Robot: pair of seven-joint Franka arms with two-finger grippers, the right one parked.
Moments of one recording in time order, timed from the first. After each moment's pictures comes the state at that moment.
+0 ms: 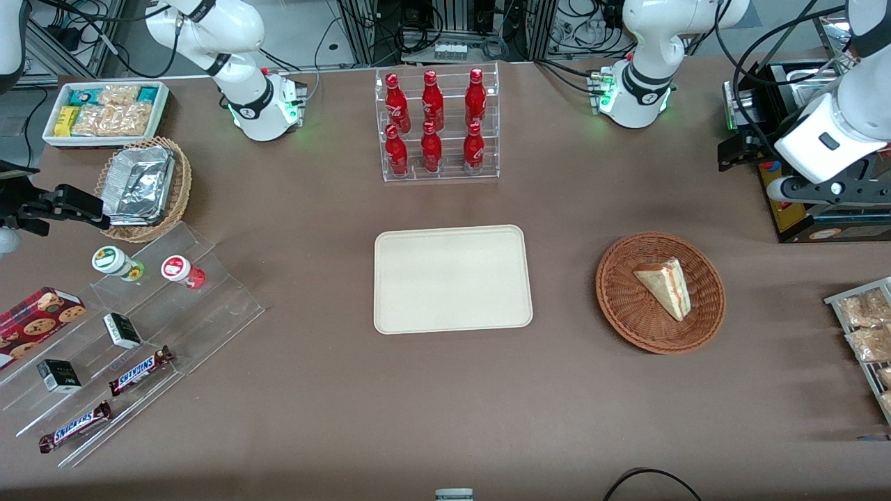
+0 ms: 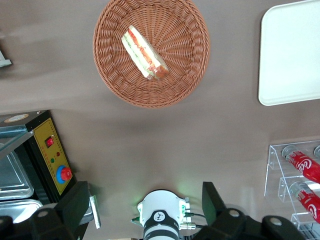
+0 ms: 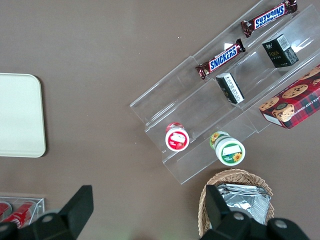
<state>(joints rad) 0.02 0.00 -0.13 -1.55 0.01 1.30 0.02</state>
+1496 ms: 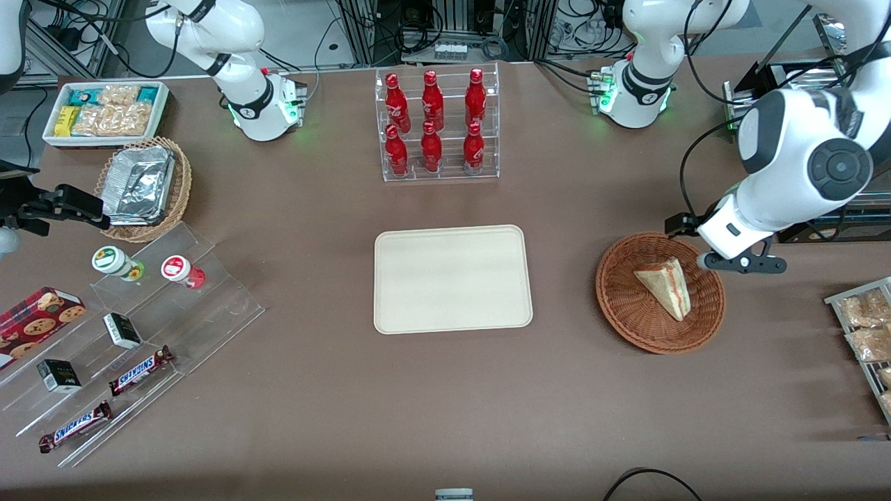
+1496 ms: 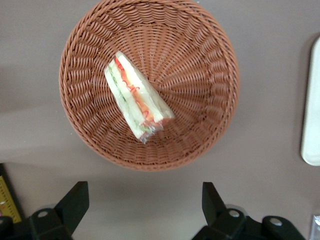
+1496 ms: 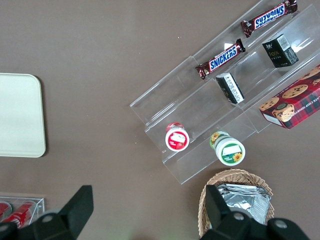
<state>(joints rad) 0.03 0.05 -0.13 -2.06 0.02 1.96 -0.02</state>
